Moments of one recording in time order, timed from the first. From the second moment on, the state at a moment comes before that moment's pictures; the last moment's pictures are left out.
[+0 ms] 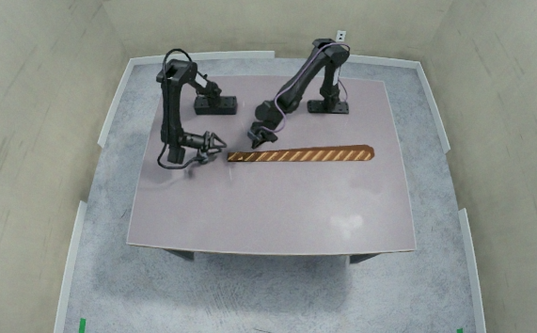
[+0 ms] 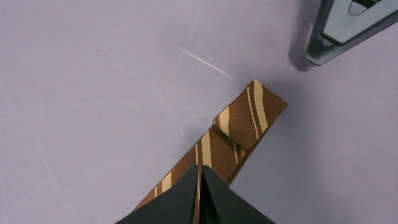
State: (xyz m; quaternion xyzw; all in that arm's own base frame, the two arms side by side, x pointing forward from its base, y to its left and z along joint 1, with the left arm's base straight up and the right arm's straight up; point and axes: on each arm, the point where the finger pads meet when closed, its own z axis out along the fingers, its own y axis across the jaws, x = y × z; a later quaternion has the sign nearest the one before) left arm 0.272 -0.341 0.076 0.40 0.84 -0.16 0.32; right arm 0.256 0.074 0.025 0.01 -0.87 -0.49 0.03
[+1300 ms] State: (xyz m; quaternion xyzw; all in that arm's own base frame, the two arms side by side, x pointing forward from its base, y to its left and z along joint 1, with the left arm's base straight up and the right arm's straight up) left arm 0.267 -0.347 0.060 0.41 0.85 -0.15 0.30; right arm 0.265 0.071 0.027 0.03 -0.87 -0.49 0.02
